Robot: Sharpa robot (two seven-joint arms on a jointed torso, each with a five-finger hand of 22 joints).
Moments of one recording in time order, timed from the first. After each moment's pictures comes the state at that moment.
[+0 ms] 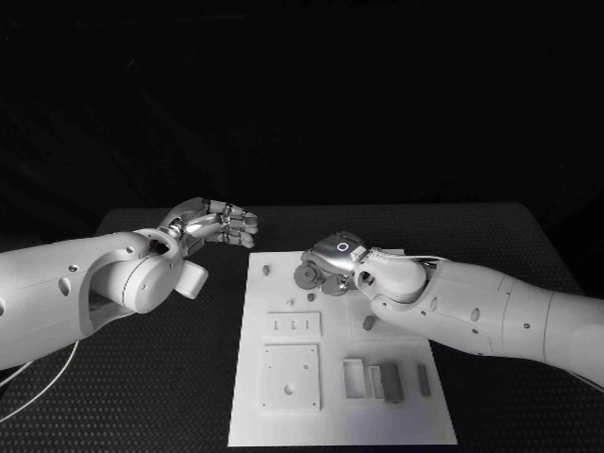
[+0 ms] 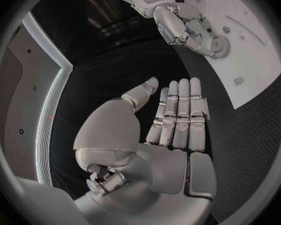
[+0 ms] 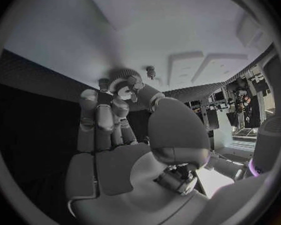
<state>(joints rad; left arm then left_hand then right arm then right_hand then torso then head) 1.39 -0.86 -0.22 1.50 -0.17 -0.31 0.20 1.14 -0.08 0.55 -0.27 0.05 0.90 0.16 0.35 0.47 1.20 0.11 0.15 0.15 1.02 0.08 0.36 0.70 0.04 1.00 -0.01 0.21 0.66 1.17 -0.49 -0.15 1.18 -1.97 -0.36 -0.11 1.08 -0.11 0.64 -0.26 0.05 0.84 0.12 0.30 0.49 1.03 0.01 1.27 1.02 1.17 -0.08 1.57 0.92 0.22 1.10 -0.02 0.99 1.31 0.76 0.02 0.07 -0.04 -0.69</state>
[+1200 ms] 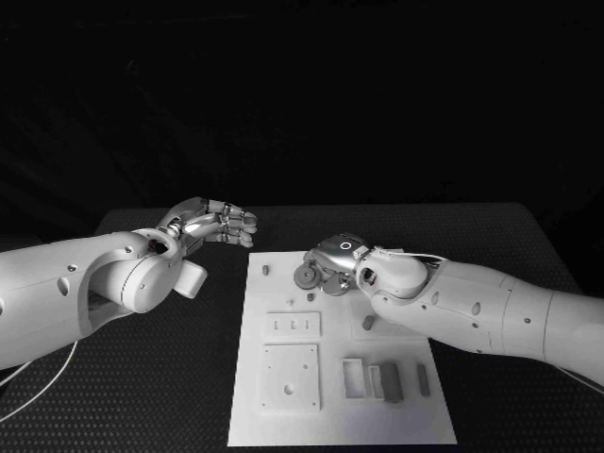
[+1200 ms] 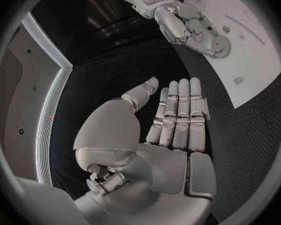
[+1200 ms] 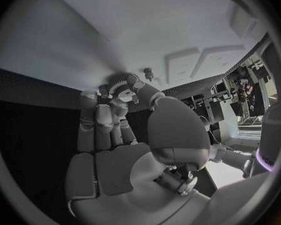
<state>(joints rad) 1.39 -0.86 -0.22 1.50 -0.17 -0.31 0.20 1.14 -0.08 0.55 -0.27 0.05 0.90 0.16 0.35 0.48 1.20 0.11 0.14 0.15 1.02 0.08 0.36 0.70 0.04 1.00 -0.01 0.21 0.66 1.17 -0.49 -0.14 1.17 -1.86 -0.33 -0.10 1.12 -0.10 0.64 -0.27 0.05 0.82 0.14 0.24 0.46 1.02 0.03 1.27 1.02 1.12 -0.07 1.57 0.88 0.22 1.08 -0.01 0.98 1.31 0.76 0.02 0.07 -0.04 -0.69</state>
